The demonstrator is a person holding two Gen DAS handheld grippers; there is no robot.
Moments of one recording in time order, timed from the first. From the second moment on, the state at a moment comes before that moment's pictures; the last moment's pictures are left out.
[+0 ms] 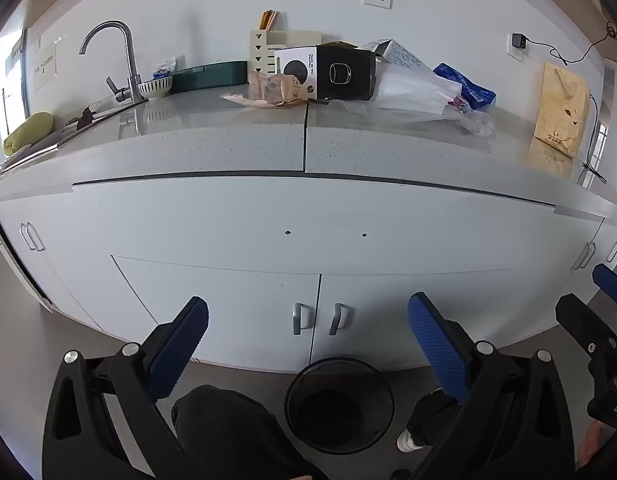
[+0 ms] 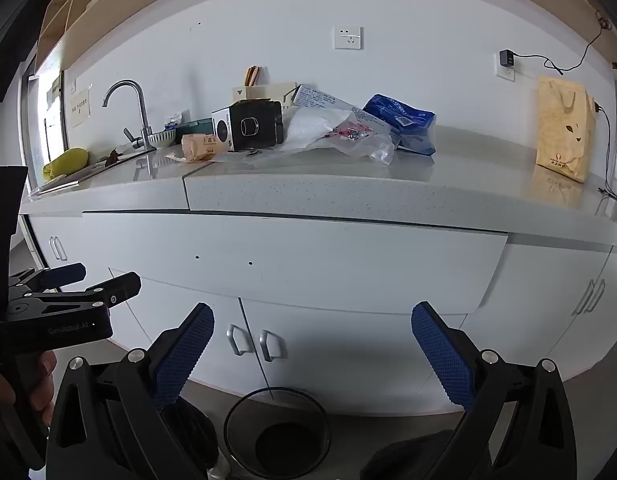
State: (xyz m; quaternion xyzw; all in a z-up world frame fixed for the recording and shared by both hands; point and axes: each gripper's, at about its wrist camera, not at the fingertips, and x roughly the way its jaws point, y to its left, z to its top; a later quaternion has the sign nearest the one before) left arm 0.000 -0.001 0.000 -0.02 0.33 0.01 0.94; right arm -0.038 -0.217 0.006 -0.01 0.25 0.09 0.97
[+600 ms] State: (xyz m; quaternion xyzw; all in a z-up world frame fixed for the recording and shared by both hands) left arm -0.003 -0.004 -0.001 -0.01 0.32 0.01 0.95; right arm -0.038 -0.217 0.004 -0.01 0.25 0.09 0.96
